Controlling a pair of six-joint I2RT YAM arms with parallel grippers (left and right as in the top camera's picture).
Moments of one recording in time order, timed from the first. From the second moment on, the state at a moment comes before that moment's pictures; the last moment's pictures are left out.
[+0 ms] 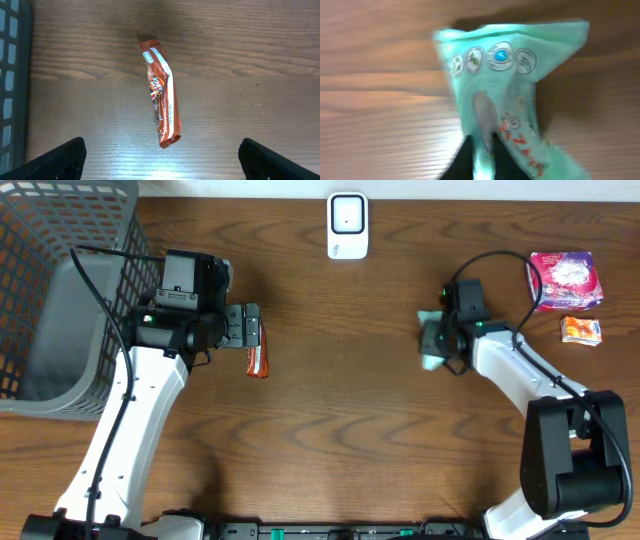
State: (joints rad) left arm -0.15 1.44 1.28 -0.89 0.05 -0.14; right arm 0.16 1.78 1.06 -0.40 -0.11 0.41
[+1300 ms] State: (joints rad) left arm -0.15 1.44 1.28 -0.89 0.05 -0.14; right arm 0.23 1.85 1.13 -0.51 0.13 0.61
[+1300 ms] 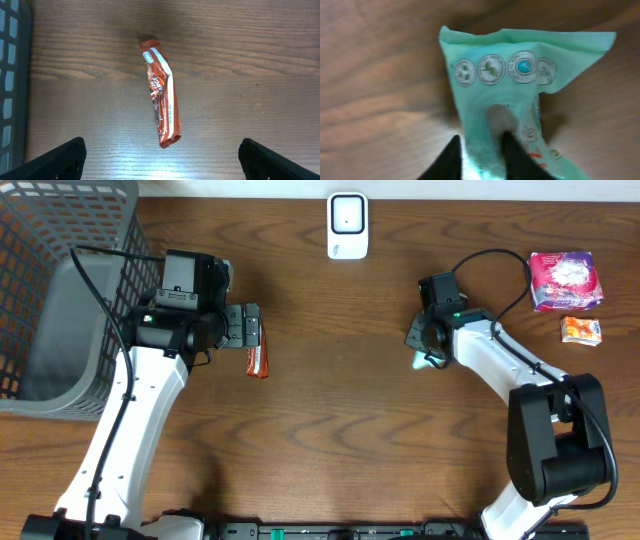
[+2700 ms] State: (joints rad) left arm -0.15 1.44 1.28 -0.89 0.05 -0.14; right arm 0.22 1.93 1.20 -0.68 0.23 0.14
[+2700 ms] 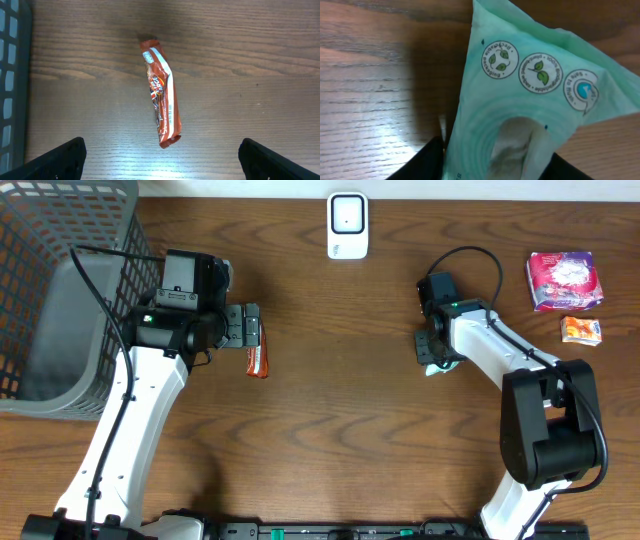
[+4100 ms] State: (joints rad) left arm -0.15 1.44 1.28 -0.89 0.05 -0.14; right arm 0.35 2.38 1.98 -0.11 -0.06 0.76
